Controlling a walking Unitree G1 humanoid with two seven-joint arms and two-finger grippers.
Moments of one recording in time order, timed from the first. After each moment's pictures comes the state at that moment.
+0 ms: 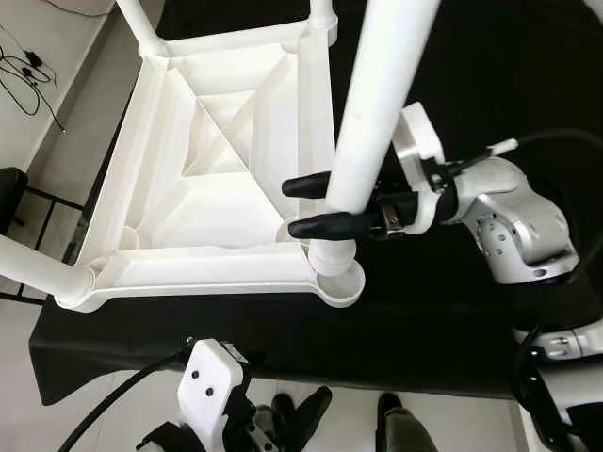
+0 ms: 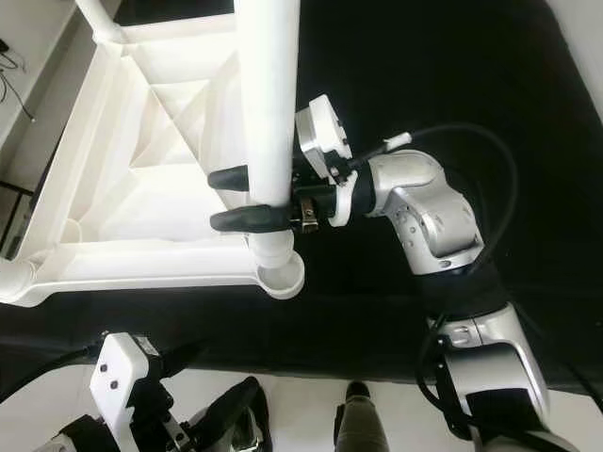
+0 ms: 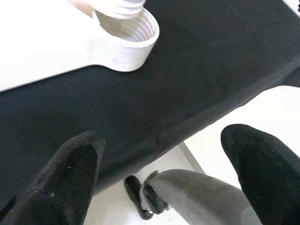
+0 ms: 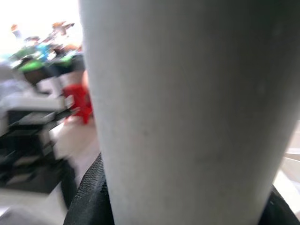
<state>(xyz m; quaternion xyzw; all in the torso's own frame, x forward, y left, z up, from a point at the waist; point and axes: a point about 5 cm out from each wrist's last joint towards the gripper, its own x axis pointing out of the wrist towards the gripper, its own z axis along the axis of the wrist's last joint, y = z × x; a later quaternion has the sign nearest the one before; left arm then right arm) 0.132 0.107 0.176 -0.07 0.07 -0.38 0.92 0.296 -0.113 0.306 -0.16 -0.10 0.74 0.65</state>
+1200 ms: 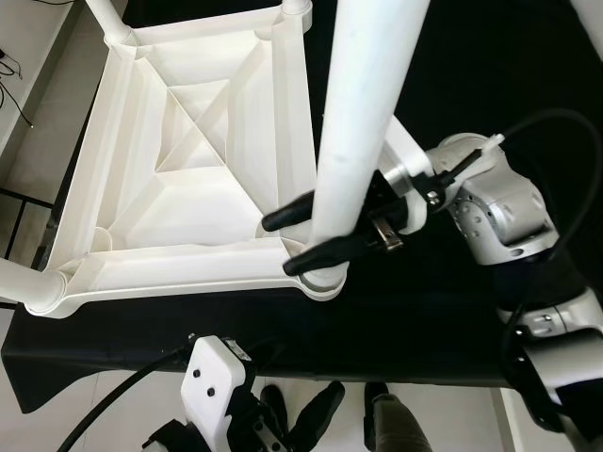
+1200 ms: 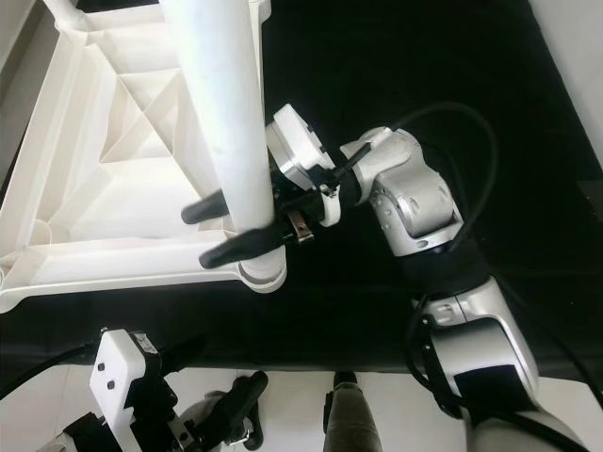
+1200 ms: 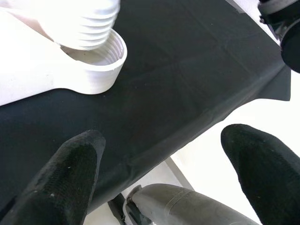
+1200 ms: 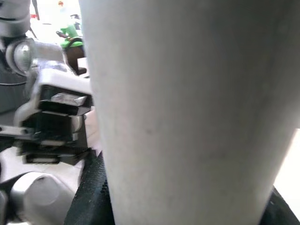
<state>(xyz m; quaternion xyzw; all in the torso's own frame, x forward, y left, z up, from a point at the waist) 0.130 0.100 0.186 -0.08 0.04 -0.39 0.92 0.301 -0.079 0.316 -0.21 -0.10 0.79 0.56</state>
